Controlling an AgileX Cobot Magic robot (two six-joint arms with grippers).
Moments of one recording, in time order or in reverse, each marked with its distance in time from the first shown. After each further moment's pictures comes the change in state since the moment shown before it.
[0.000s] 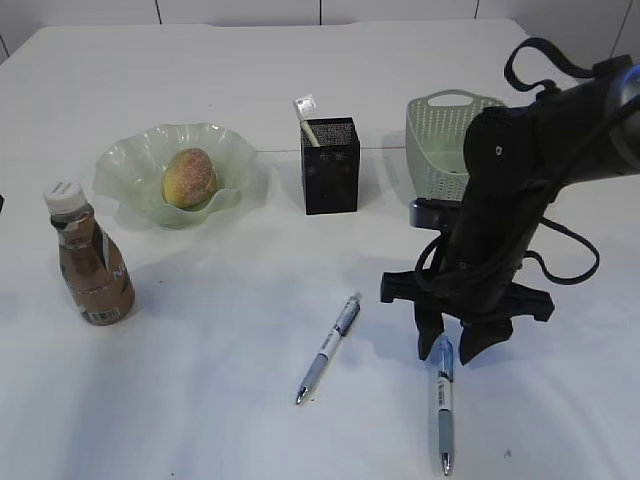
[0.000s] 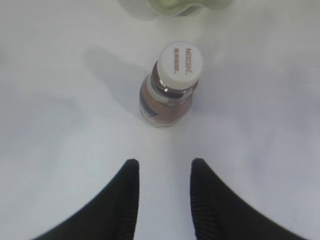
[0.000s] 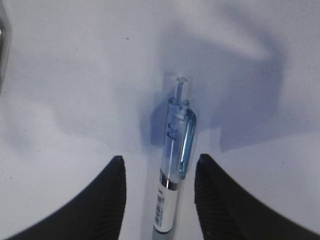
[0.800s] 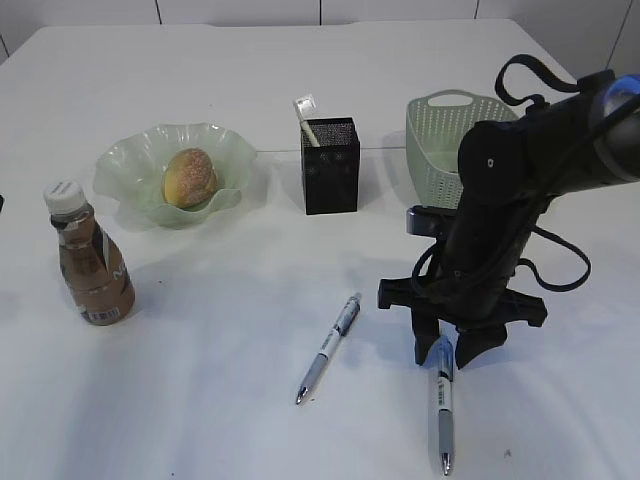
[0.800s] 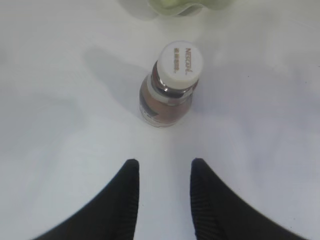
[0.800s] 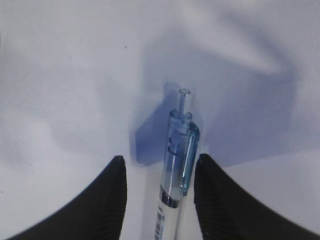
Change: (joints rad) left arm 0.000 0.000 0.000 0.000 0.000 0.000; right arm 0.000 0.035 0.000 0.002 -0.032 -0.007
